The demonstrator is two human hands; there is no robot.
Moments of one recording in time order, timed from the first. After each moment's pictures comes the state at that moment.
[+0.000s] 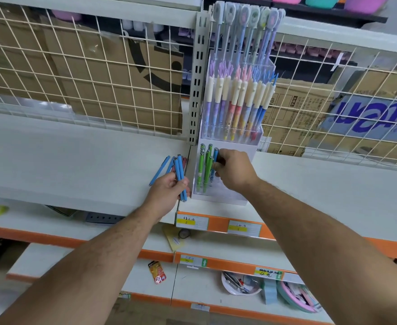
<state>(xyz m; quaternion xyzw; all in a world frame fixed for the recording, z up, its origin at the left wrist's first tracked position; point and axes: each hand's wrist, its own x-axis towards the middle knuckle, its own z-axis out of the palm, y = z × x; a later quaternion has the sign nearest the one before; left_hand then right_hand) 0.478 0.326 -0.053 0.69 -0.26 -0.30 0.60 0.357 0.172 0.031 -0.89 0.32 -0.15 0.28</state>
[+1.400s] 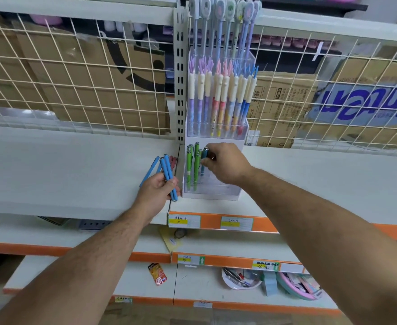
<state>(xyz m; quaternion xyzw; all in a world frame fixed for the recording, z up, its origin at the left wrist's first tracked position) 0.481 0.325 -0.058 0.69 -0.25 -0.30 0.61 0.346 0.164 0.045 -0.94 0.25 -0.13 0.21</state>
